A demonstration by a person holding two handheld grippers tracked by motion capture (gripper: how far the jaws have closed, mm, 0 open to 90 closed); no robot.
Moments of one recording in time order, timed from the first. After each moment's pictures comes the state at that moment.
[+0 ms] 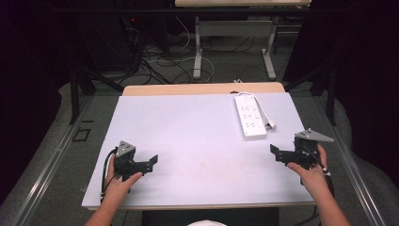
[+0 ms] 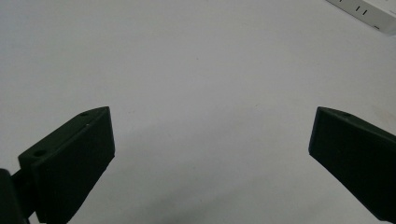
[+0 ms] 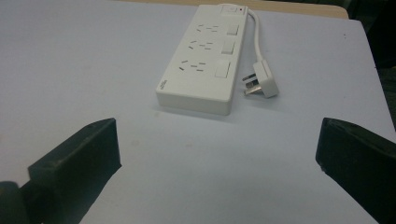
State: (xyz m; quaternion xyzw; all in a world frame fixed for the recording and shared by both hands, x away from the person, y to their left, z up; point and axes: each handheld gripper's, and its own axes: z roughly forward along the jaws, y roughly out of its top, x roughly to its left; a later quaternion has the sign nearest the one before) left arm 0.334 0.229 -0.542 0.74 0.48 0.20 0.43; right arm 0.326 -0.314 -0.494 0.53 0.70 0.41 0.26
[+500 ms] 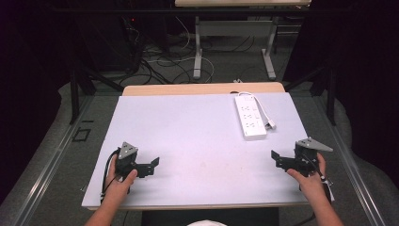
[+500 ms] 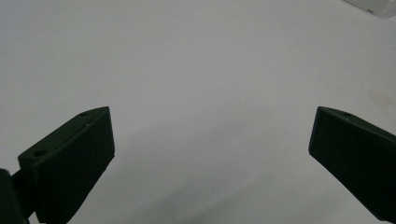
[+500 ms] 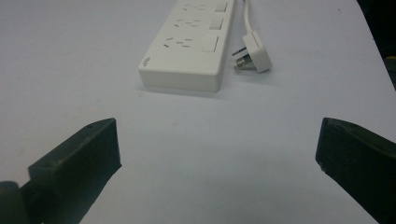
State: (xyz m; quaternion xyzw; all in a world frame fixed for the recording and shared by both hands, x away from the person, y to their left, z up) left arm 0.331 0.225 -0.543 0.76 0.46 0.20 0.42; right arm 0.321 -0.323 -0.527 0.54 0.68 0.42 0.26
